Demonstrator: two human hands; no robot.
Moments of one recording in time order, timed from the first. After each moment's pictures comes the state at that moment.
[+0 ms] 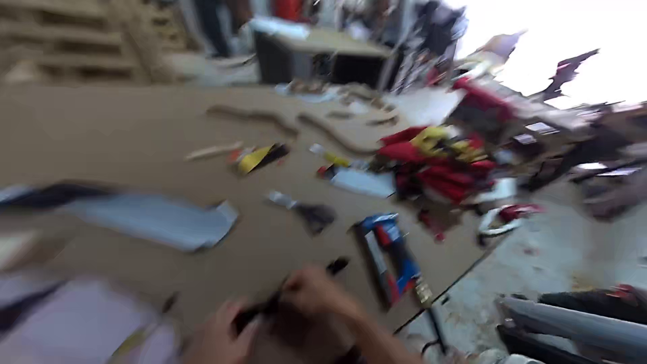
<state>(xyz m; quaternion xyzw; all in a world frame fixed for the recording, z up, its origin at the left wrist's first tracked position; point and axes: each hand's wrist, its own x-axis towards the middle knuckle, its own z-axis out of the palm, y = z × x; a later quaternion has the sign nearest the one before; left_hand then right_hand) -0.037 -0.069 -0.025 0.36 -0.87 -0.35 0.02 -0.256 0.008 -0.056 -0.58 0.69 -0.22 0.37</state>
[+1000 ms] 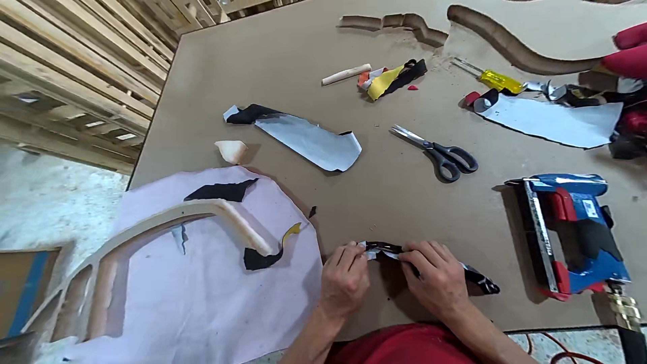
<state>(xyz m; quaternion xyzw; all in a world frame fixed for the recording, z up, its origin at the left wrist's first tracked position) 0.004 -0.035 -0.116 0.34 -0.88 -0.05 0.33 -0.194 0.053 -0.120 -0.64 0.69 -0.35 -0.03</state>
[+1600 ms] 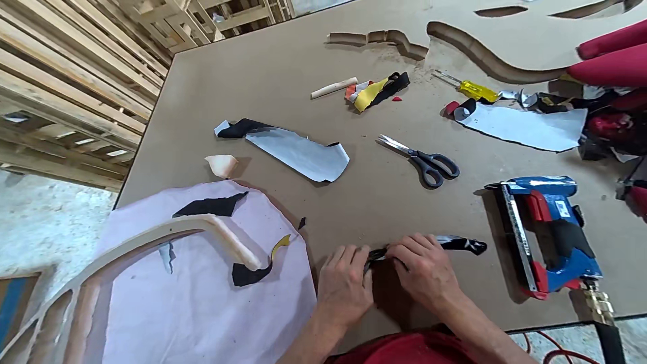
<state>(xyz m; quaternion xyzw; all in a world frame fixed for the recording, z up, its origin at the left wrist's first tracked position) -0.028 -0.037 -0.067 0.38 -0.91 -0.15 0.12 -0.215 0.036 -0.100 -0.67 0.67 -0.31 0.02</state>
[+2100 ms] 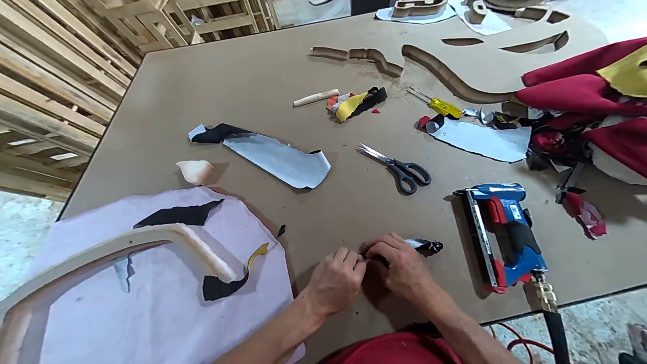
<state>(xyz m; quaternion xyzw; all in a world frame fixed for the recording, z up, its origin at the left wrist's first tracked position) -0.047 -0.057 -0.090 0.16 -0.97 -0.03 0.18 -0.231 0.031 -0.109 -0.66 0.65 -0.34 0.16</state>
